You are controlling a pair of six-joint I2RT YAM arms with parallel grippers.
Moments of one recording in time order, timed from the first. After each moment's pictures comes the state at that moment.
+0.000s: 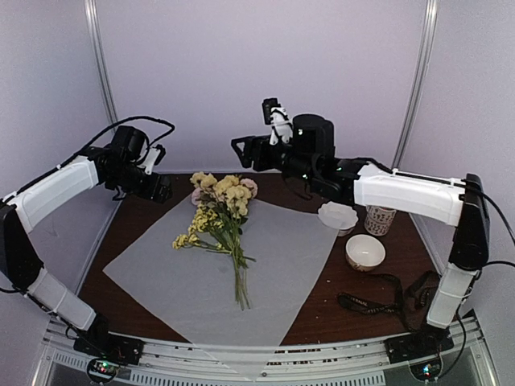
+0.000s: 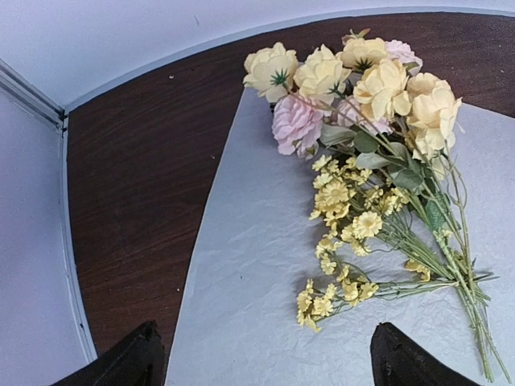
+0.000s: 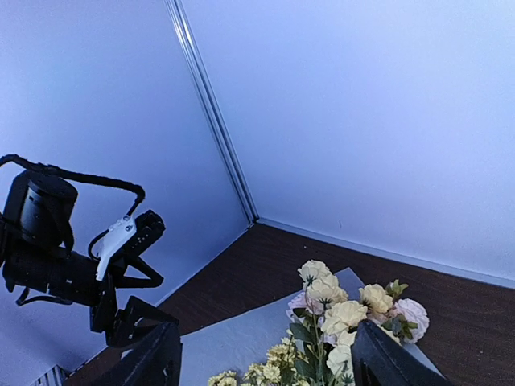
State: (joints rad) left arm -0.32 1.46 1.32 -0.72 -0.05 0.03; right arm 0.89 1.83 1.56 0.25 0.13 0.31
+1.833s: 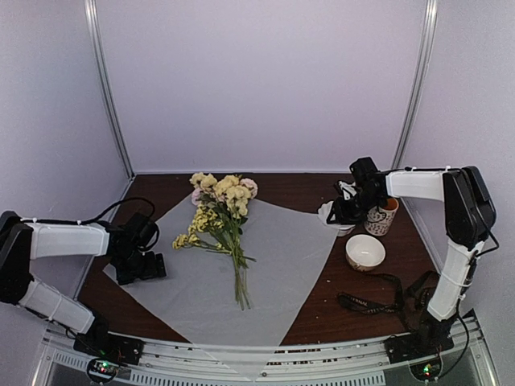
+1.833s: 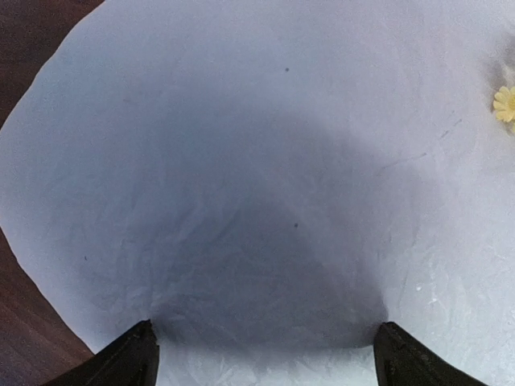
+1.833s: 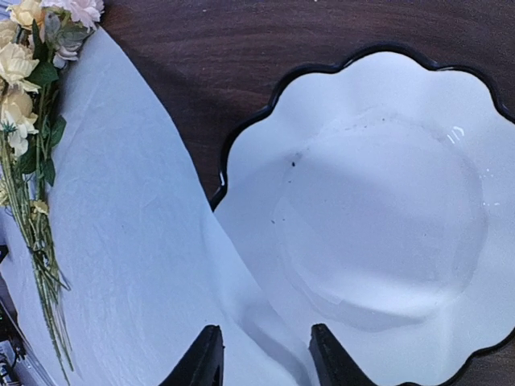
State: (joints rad) left arm -0.43 1.35 0.60 -0.58 -0.21 -0.75; right arm 0.29 1.86 1.28 -0.51 -0.31 0.24
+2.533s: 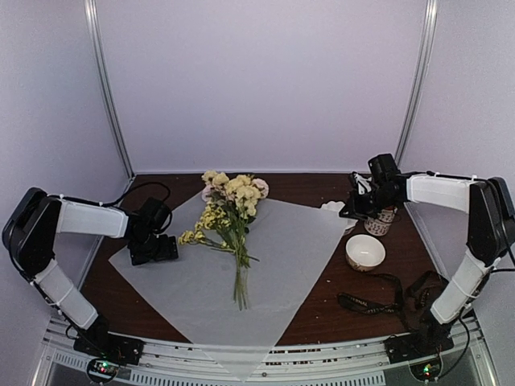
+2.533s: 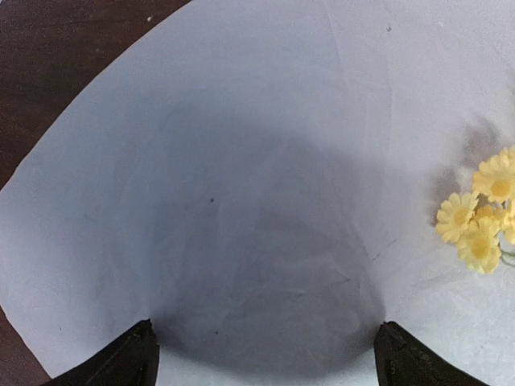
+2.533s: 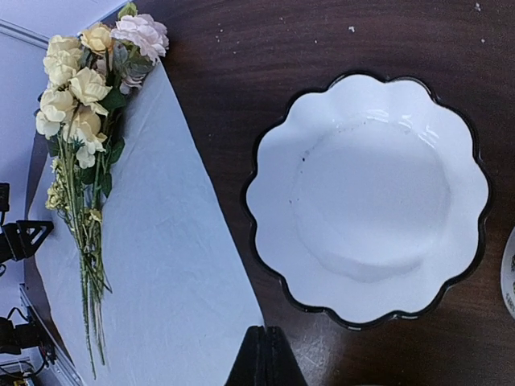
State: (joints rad) left arm -0.42 1.59 0.78 -0.43 -0.26 -0.66; right arm 0.24 1.67 1.15 -0.41 -0.39 0.31
